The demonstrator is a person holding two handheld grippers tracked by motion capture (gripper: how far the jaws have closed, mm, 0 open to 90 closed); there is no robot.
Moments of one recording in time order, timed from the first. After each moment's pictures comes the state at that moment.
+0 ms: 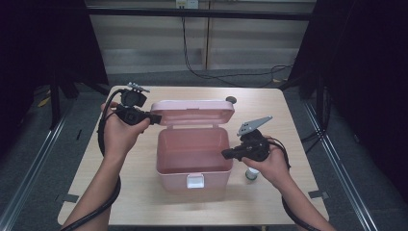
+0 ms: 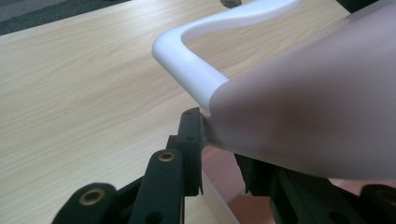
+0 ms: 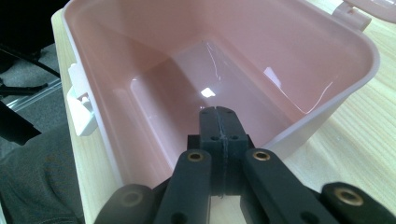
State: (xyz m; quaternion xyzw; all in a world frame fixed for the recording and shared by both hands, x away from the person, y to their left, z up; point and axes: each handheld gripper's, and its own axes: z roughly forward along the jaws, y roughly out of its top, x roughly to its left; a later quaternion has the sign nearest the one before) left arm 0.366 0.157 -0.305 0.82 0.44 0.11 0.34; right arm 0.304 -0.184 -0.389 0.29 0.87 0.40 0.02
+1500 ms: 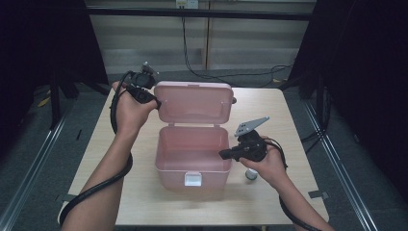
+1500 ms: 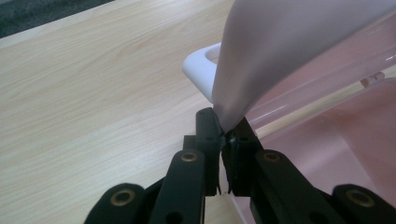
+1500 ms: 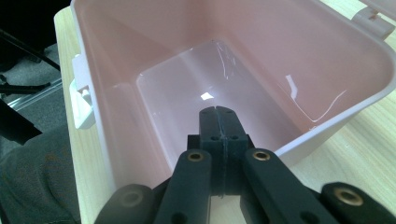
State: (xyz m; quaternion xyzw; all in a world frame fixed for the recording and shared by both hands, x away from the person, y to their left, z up) left arm 0.417 0.136 -0.290 0.83 0.48 0.12 0.25; right arm 0.307 -0.179 -0.394 0.28 0.87 0.40 0.02
